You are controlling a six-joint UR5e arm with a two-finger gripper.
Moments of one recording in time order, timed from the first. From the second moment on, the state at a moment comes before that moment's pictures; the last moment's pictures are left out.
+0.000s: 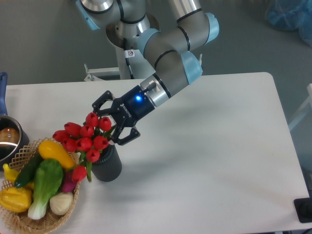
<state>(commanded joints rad) 2.55 -1.80 -1.95 -0.87 0.36 1.26</state>
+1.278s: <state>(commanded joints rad) 2.64 -1.66 -1.82 -0.89 1.41 1.35</state>
